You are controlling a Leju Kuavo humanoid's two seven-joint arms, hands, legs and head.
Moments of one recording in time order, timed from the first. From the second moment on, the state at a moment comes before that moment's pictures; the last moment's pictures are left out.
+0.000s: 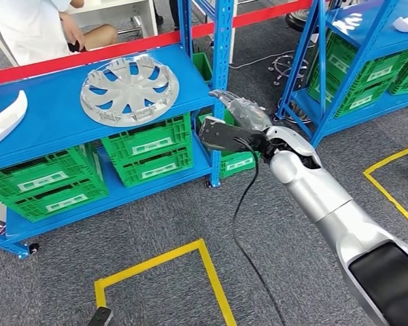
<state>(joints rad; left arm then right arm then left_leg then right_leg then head) -0.03 -0.09 0.58 -0.20 -0.66 0.00 -0.08 -0.89 -0.11 0.66 -0.67 0.51 0.12 -0.06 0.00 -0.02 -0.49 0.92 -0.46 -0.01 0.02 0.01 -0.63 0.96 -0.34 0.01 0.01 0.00</state>
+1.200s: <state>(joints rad) -0.03 -0.09 0.60 -0.20 -0.68 0.00 -0.08 -0.91 -0.10 0.69 -0.66 0.50 0.10 -0.08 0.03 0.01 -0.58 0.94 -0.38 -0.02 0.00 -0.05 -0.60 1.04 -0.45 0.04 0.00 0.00</state>
